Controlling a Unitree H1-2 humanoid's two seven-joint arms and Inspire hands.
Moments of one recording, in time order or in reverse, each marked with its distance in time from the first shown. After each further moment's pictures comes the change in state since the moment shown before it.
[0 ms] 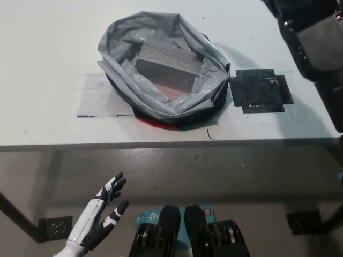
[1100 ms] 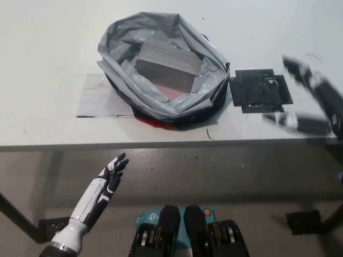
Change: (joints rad) left_arm -0.102 0.003 0.003 0.037 0.000 0.016 -0.001; right_arm 0.929 -0.179 -0.215 -0.928 -0.027 -0.029 -0.005
